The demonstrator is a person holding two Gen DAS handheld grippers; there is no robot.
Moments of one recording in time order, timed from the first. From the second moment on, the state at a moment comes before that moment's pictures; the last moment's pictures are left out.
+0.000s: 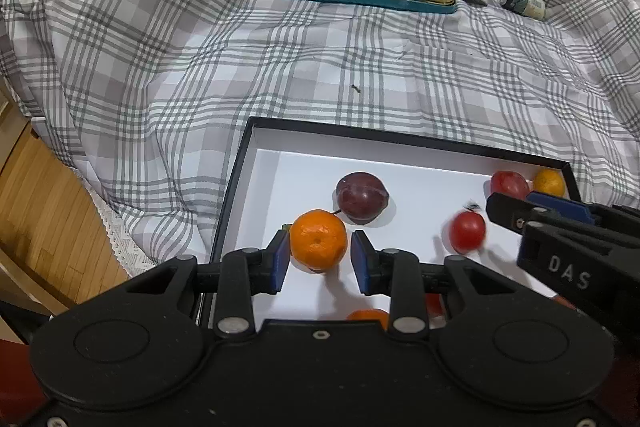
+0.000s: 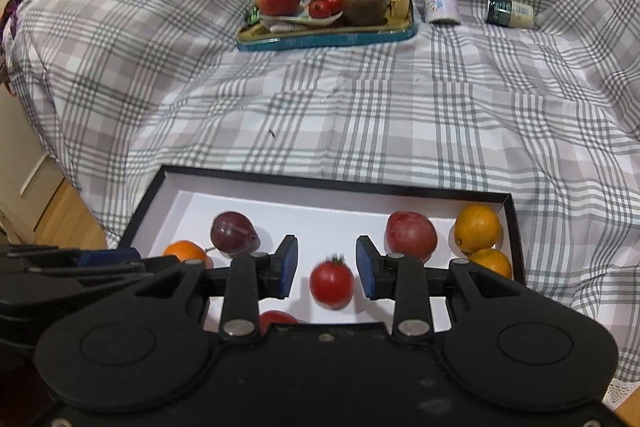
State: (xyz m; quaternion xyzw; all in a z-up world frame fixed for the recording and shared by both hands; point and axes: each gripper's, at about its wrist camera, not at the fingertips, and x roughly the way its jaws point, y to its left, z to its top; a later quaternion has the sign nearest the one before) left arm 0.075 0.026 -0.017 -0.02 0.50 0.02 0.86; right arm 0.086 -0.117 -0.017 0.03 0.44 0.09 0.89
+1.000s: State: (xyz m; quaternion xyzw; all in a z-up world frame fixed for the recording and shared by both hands) left arm 0.029 0.005 0.006 -0.01 0.46 0.00 0.89; right arm 0.005 -0.158 0.001 0.05 0.41 0.01 0.91
